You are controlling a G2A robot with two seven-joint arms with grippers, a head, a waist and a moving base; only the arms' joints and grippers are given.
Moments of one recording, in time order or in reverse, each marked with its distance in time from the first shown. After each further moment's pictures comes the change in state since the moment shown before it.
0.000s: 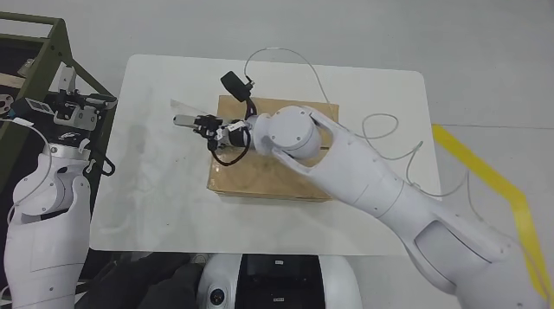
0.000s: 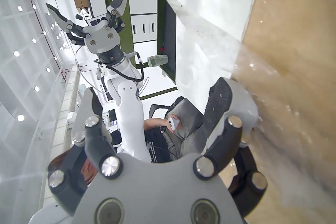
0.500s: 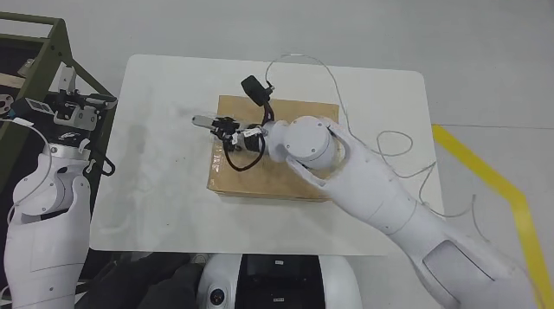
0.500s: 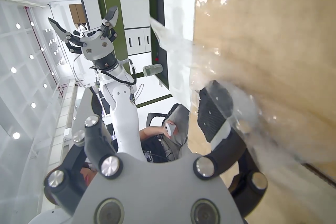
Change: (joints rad) left arm 0.000 0.000 0.000 0.000 0.000 0.000 0.000; right arm -0.157 0.066 0.132 -0.179 -0.156 0.120 -0.021
